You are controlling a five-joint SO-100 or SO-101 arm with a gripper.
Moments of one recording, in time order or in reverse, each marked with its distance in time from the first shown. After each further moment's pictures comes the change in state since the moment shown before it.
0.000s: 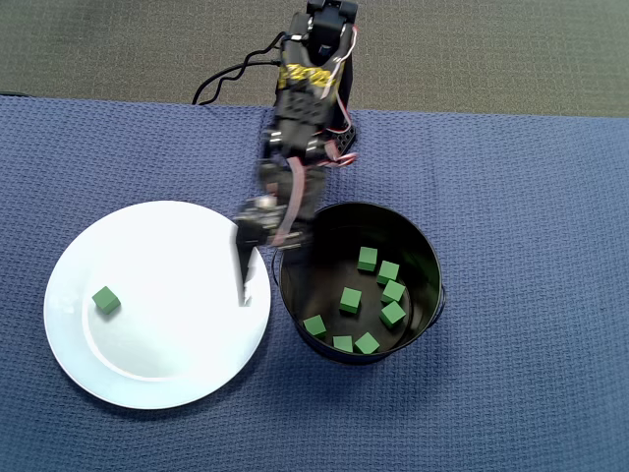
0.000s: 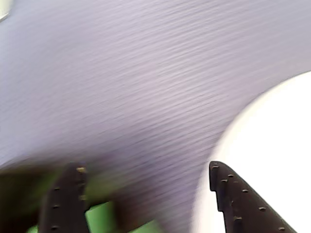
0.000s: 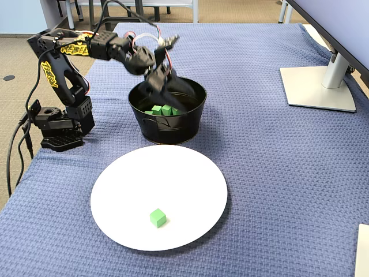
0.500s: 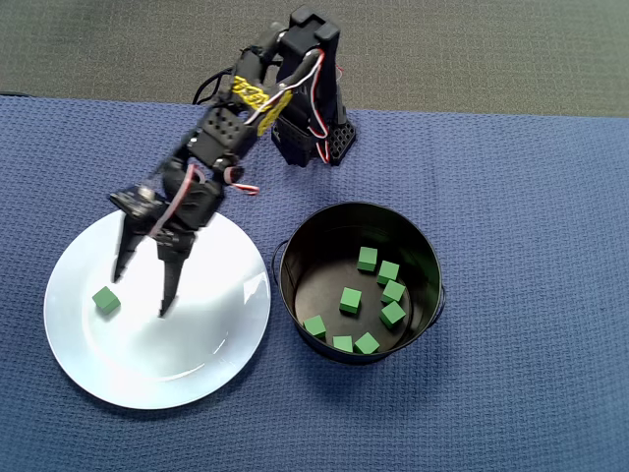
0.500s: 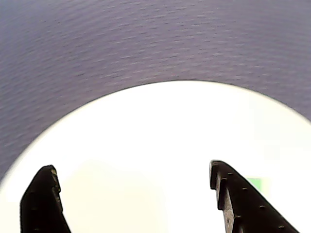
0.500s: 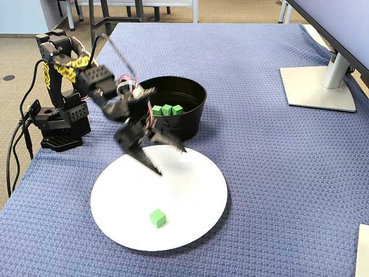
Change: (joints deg) arm 24.2 -16.3 1.3 -22.5 -4.0
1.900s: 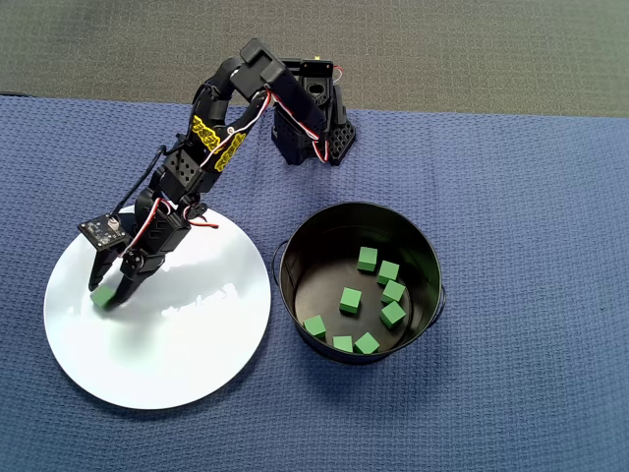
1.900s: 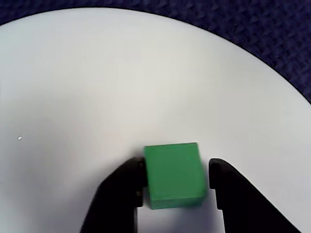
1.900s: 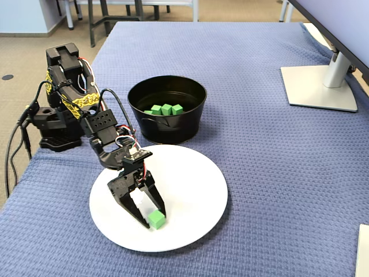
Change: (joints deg) arm 6.9 -26.4 -4.3 -17.5 -2.4
